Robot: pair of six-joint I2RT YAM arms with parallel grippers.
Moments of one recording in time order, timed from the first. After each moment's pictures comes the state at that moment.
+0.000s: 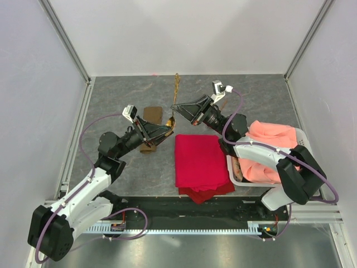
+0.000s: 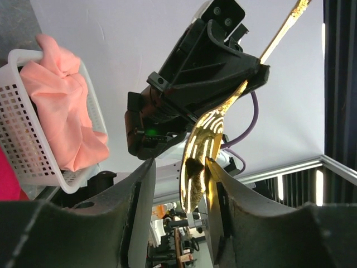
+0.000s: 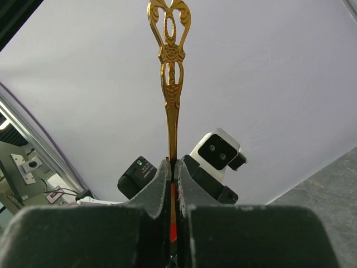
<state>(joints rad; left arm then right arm) -0.44 0.89 0.47 0.68 0.58 -1.56 0.68 1.50 0.85 1.28 -0.42 1.08</state>
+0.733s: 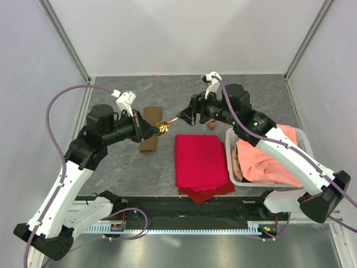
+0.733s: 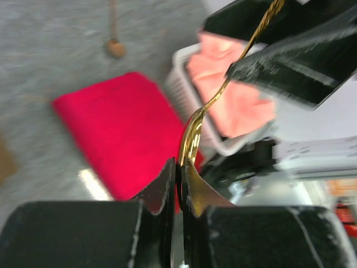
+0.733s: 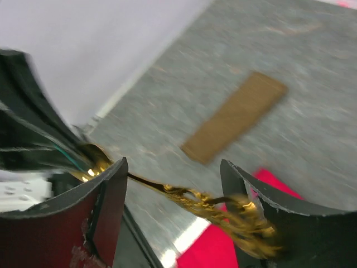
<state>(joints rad) -0.44 0.89 1.12 -0.55 0.44 -0.56 0.70 1.29 1.31 -0.21 -0.27 0.40</state>
